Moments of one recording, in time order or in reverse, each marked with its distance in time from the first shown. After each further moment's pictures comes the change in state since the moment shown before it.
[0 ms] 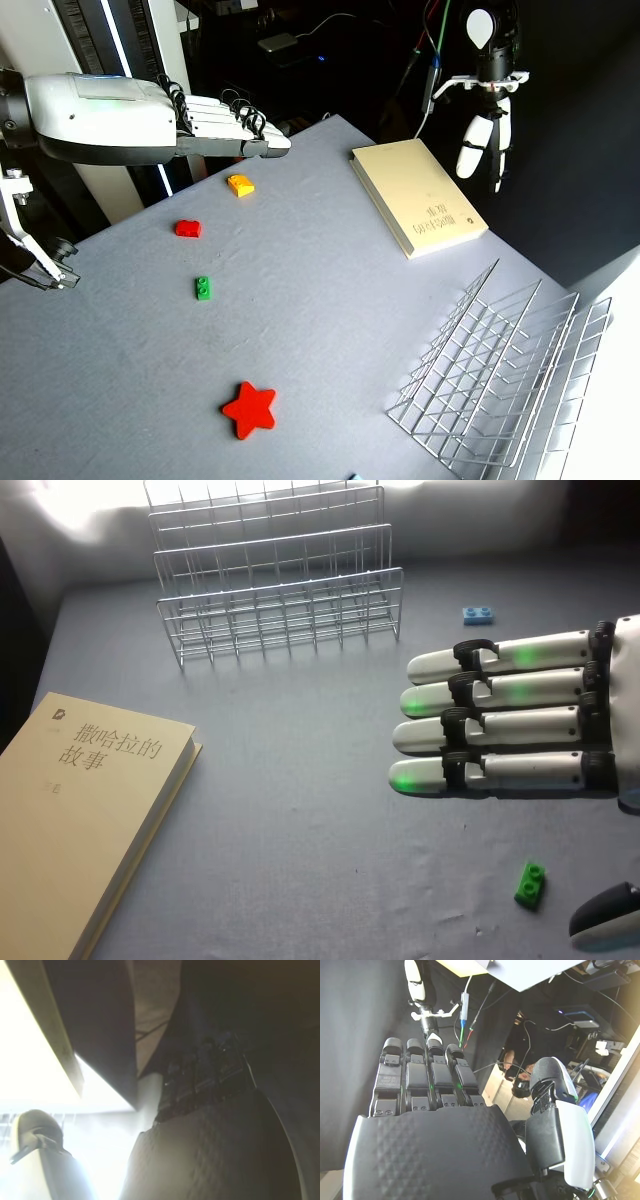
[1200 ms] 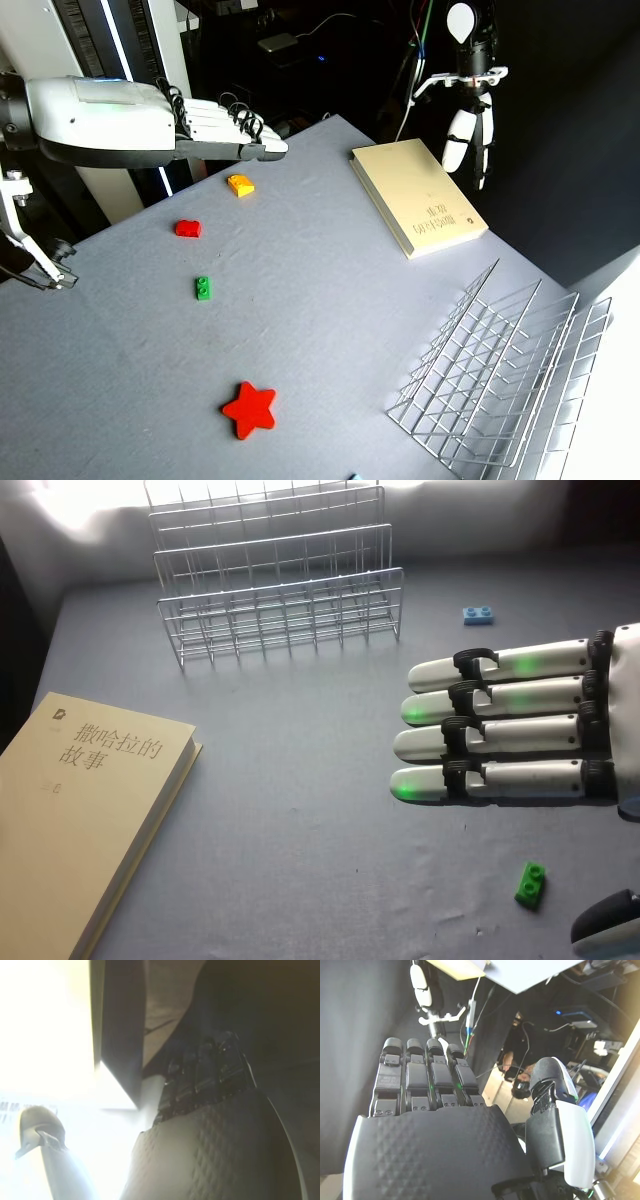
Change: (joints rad) left arm 0.118 0.048 -0.160 -0.143 0.120 0.000; right arm -0.013 0.001 -0.005 0.006 -0.004 -0.015
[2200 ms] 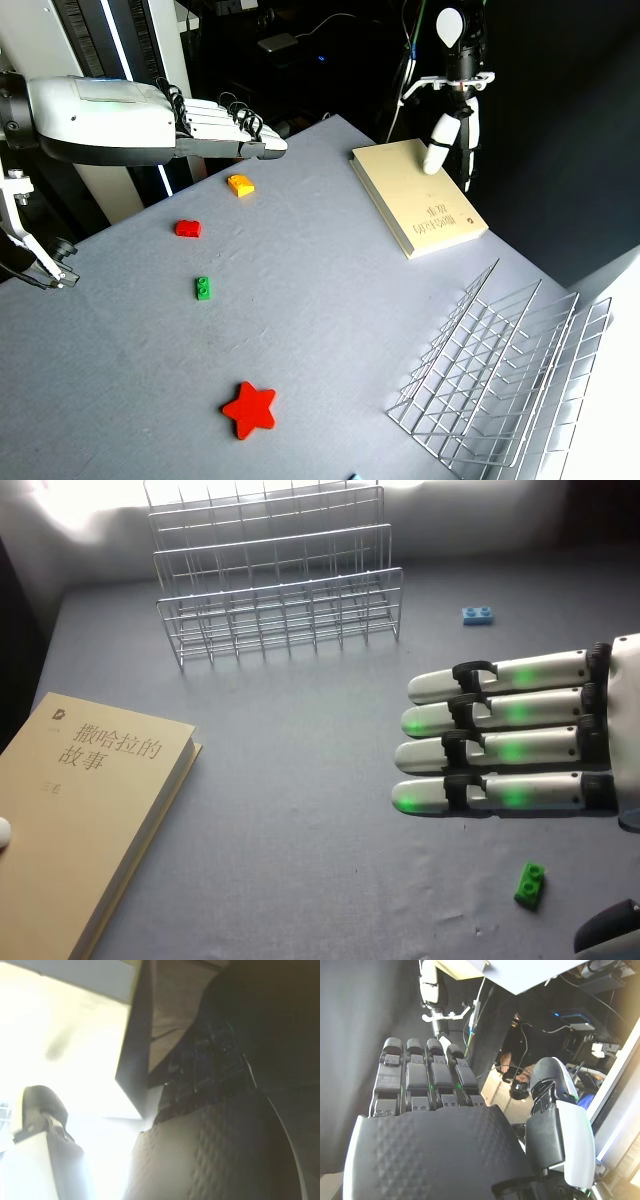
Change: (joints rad) left arm 0.006 -0.027 -0.010 -0.019 0.032 -0.001; right arm -0.010 0.000 -0.003 -0.006 0.001 -0.015
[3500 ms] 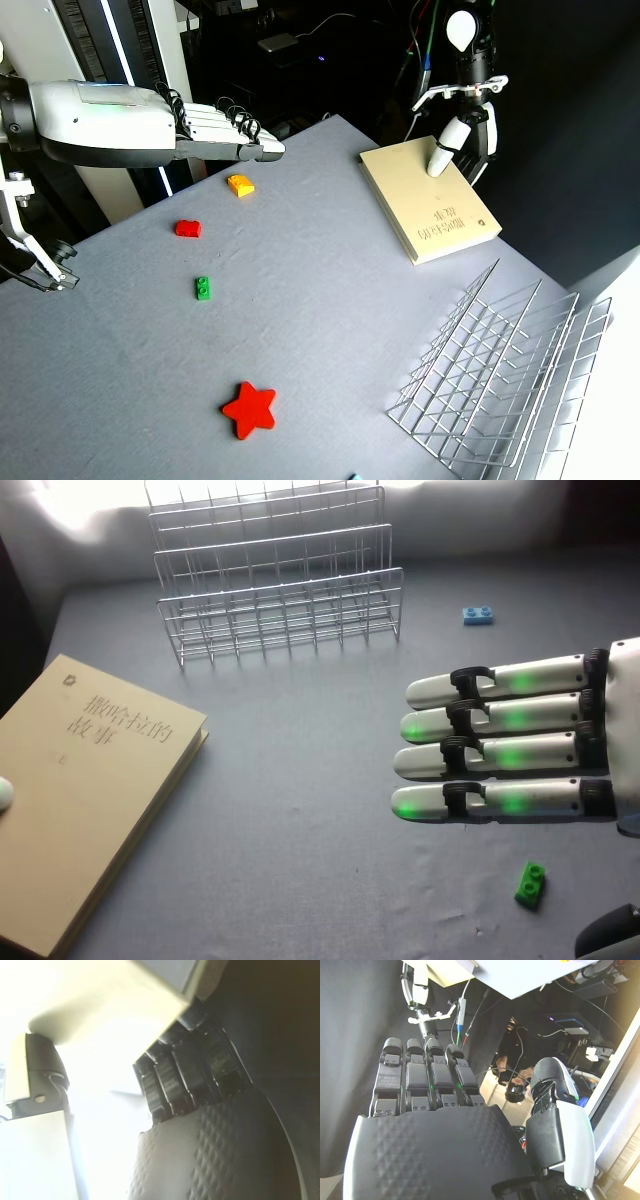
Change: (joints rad) left arm -0.122 -0.016 0.070 -0.040 -0.008 -0.015; right arm -0.004 -0.002 -0.002 -0.009 0.000 -0.016
